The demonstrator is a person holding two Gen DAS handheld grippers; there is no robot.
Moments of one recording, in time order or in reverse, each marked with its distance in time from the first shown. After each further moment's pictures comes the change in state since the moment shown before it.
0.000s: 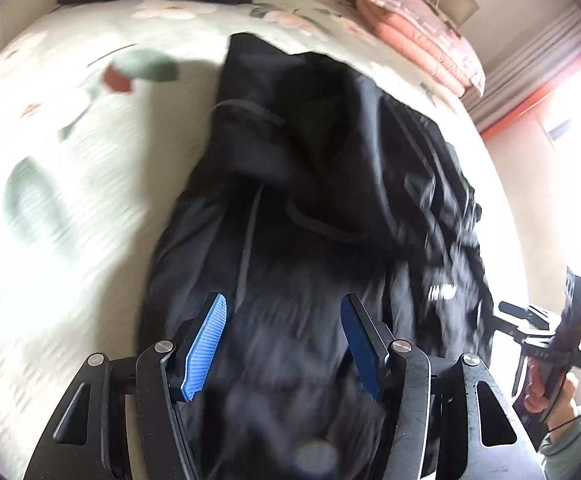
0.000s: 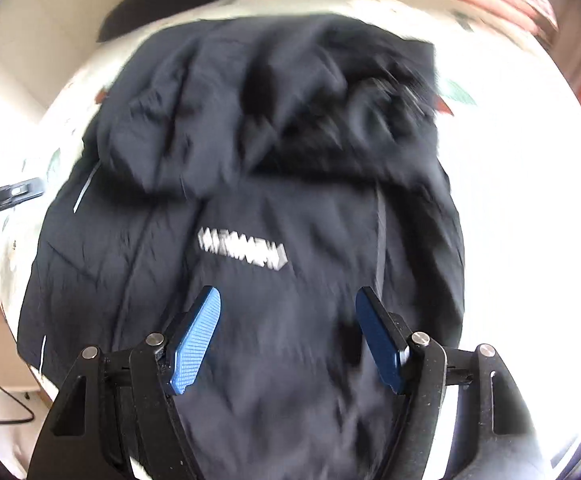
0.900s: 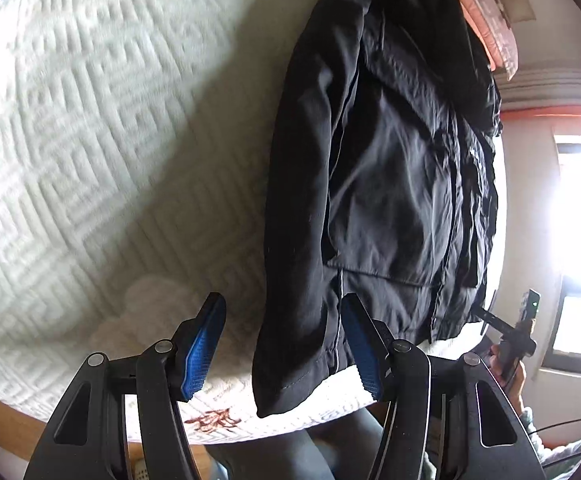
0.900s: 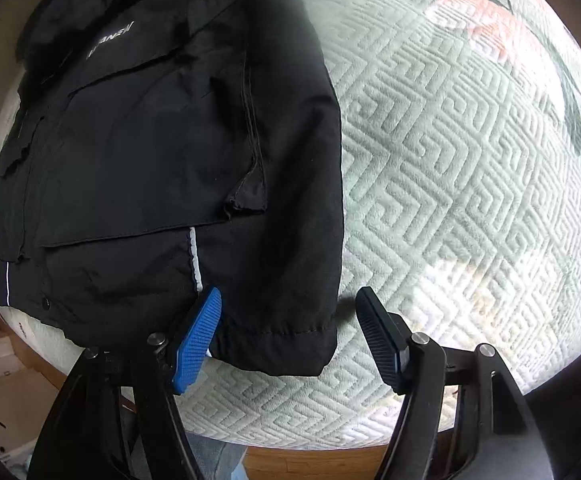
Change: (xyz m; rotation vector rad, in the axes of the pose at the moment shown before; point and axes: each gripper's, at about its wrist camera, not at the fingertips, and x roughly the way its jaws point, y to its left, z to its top) left arm -0.004 0.117 -0.177 -0.249 0.304 -0.157; right arm 0.012 -0.088 -0.220 0.309 0.193 -0.021
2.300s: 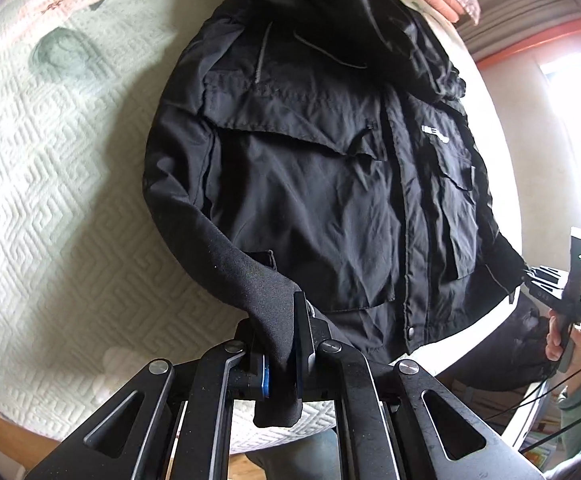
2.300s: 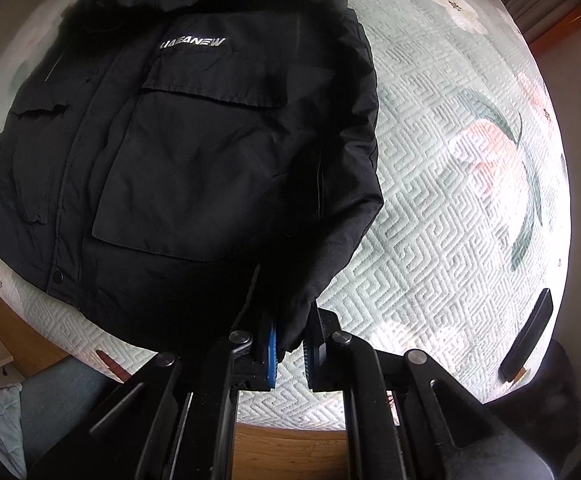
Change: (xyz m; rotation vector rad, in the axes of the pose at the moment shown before) left arm -0.008 -0.112 0.031 0.245 -0.023 0.145; right arm -0.069 0.106 0.033 -0.292 0.010 -0.218
